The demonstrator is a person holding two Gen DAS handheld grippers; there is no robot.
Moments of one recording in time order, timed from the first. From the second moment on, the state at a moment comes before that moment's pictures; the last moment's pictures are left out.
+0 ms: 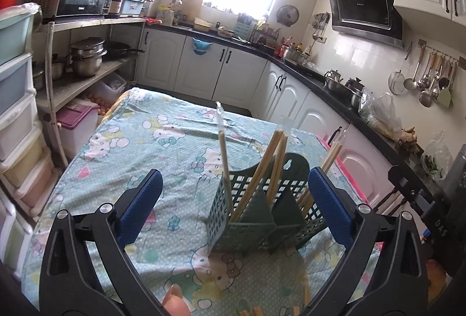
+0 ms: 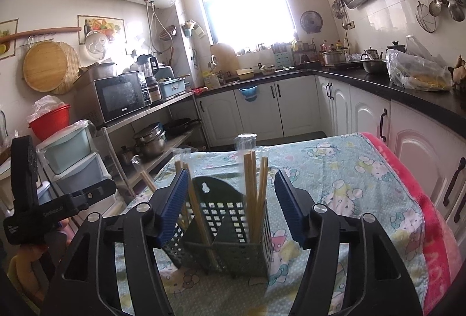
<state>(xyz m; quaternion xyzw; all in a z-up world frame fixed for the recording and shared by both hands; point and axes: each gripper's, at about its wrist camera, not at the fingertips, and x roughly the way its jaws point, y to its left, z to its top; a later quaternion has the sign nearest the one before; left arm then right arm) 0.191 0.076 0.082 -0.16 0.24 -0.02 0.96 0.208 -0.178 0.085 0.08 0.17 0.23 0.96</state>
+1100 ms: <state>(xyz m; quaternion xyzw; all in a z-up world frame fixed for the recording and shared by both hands) 0.149 0.079 0.038 -0.15 0.29 0.00 0.95 0.165 -0.171 0.042 0.04 0.25 0.24 0.94</state>
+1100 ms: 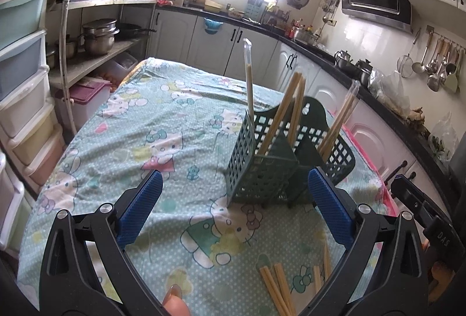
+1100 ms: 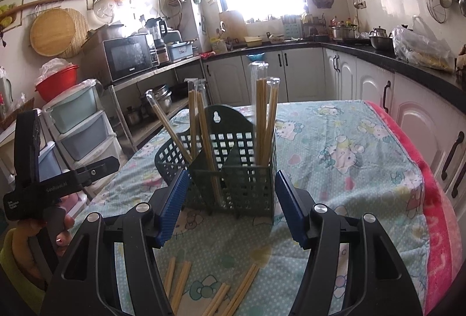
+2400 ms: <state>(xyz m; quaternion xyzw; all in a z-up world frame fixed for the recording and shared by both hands) 0.147 0.034 -0.052 -0.18 0.44 -0.09 0.88 0.161 -0.177 -0.015 0.02 0.35 0.24 0.90</state>
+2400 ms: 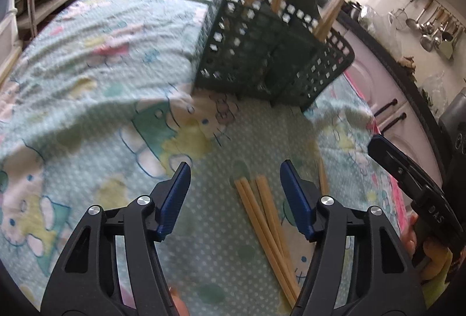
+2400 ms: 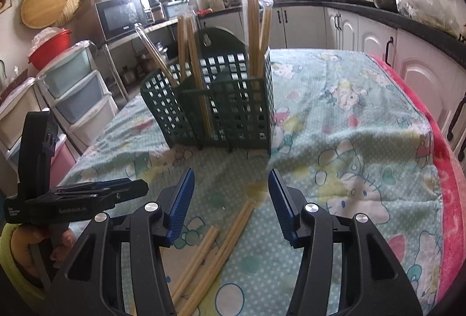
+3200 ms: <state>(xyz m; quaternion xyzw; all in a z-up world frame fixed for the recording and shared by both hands) 0.151 0.022 -0.072 -0.12 0.46 -0.07 0.88 0.181 -0.169 -0.055 0.01 0.41 0.23 0.88</state>
